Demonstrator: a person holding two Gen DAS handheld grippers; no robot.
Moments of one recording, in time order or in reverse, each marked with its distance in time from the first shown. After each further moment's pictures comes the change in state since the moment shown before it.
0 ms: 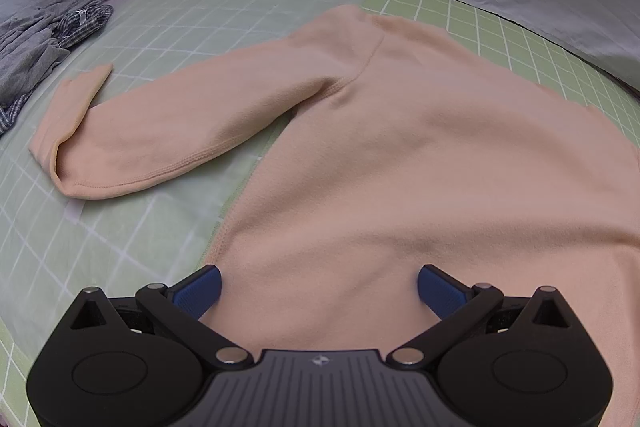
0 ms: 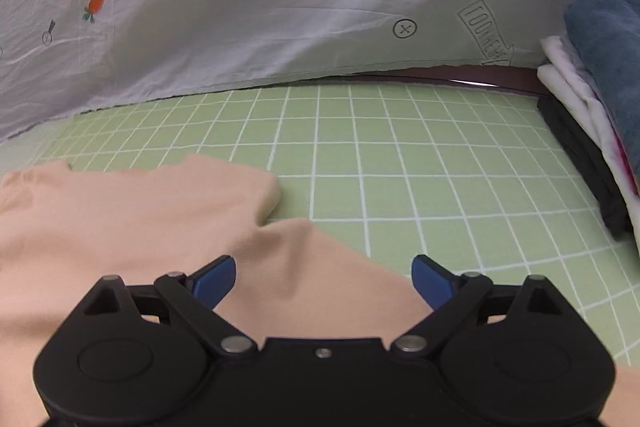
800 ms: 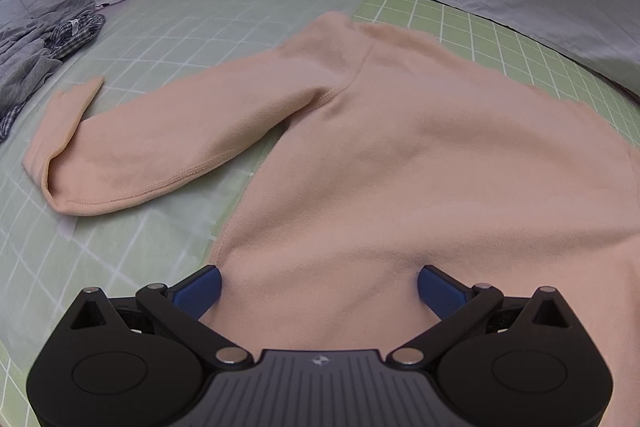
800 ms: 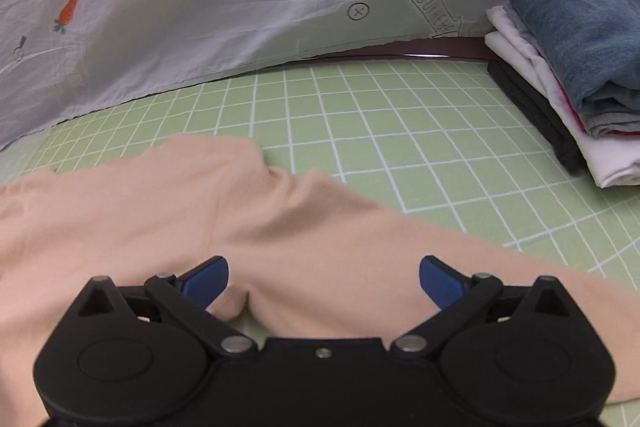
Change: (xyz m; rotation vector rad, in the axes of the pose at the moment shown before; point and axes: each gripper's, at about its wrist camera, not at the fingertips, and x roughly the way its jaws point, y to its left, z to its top) left arm 0.001 0.004 0.004 0.013 -0.016 -0.022; right arm -0.064 0.018 -0.029 0.110 0.018 -0.037
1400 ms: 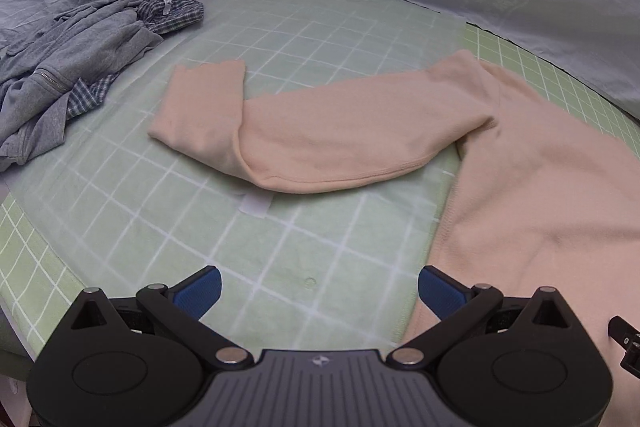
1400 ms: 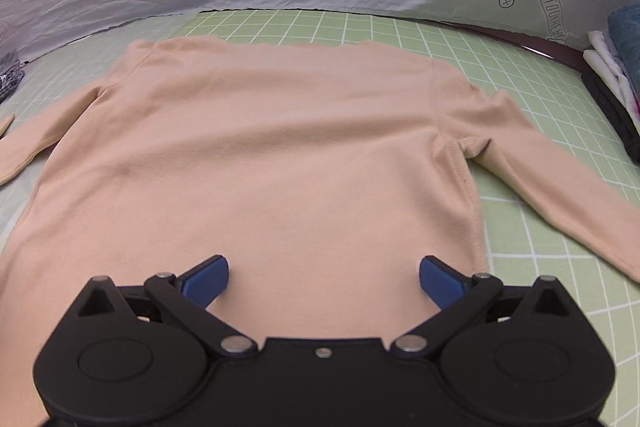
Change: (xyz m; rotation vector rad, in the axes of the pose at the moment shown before) left arm -0.043 0.147 -0.013 -0.067 -0.040 0.030; right arm -0.055 0.130 -0.079 -0.165 0.094 0.089
